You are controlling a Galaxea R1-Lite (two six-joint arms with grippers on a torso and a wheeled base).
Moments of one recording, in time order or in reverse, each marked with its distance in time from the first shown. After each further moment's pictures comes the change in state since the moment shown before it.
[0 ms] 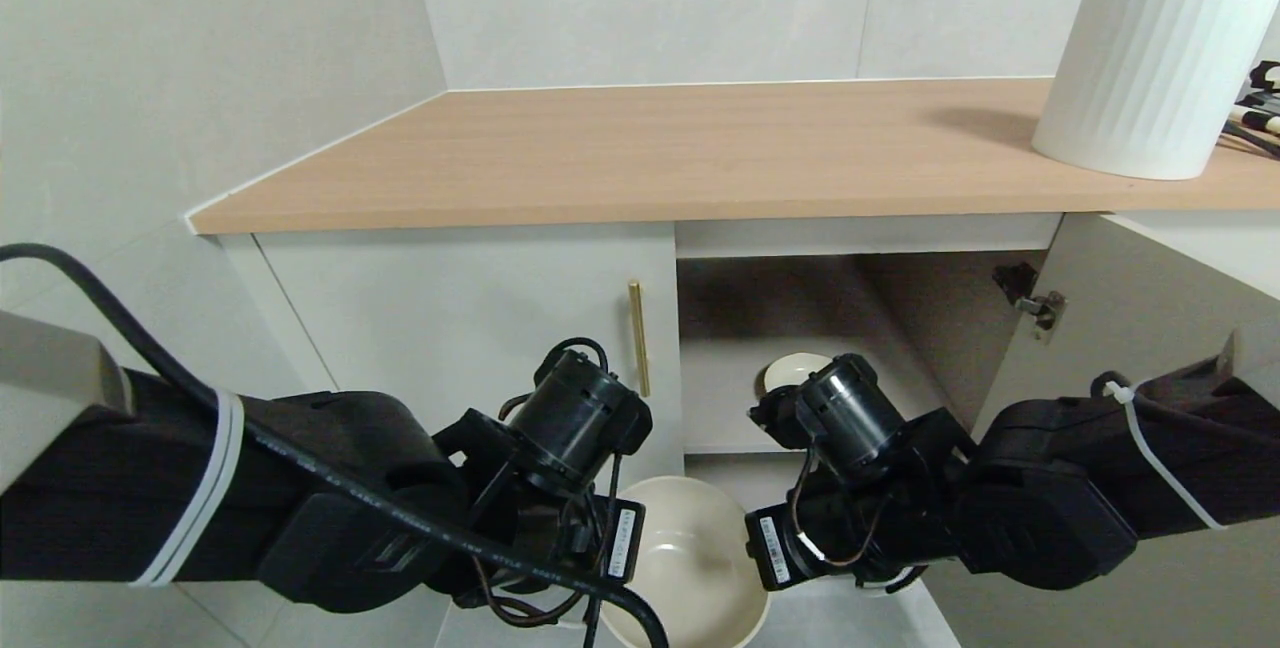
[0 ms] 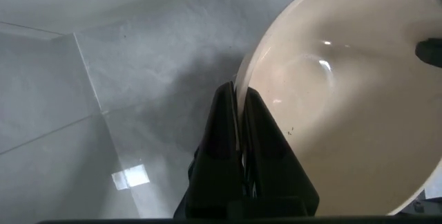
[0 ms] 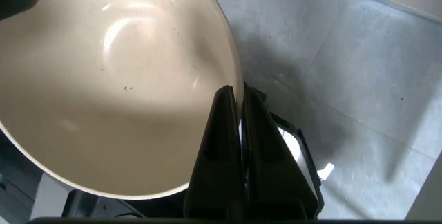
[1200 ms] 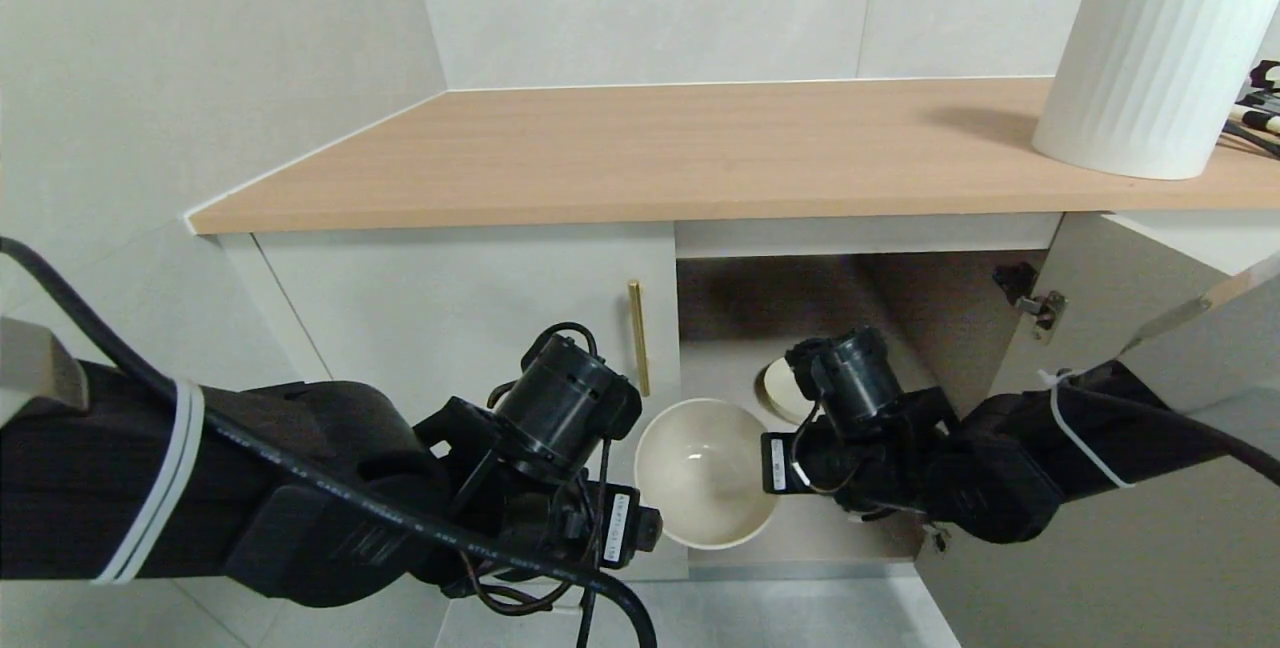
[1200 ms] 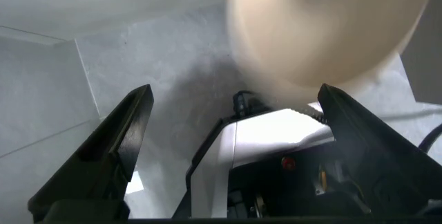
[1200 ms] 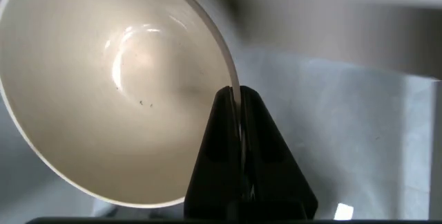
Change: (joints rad) left arm 0.004 -0.026 -0.007 -0.004 0.000 -0.009; right arm -0.123 0.105 -0.019 -0.278 -0.176 0.064
